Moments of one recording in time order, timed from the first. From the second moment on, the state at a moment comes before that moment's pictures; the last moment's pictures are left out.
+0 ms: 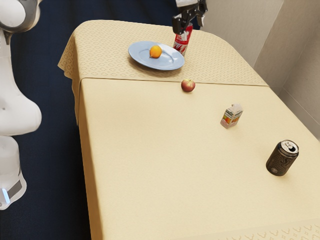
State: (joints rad) arm -1.45 -0.33 1.38 -1.42 0.45 1.85 1.02
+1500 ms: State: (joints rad) arm -1.46 -0.34 1.40 -1.42 0.41 1.81 1.10
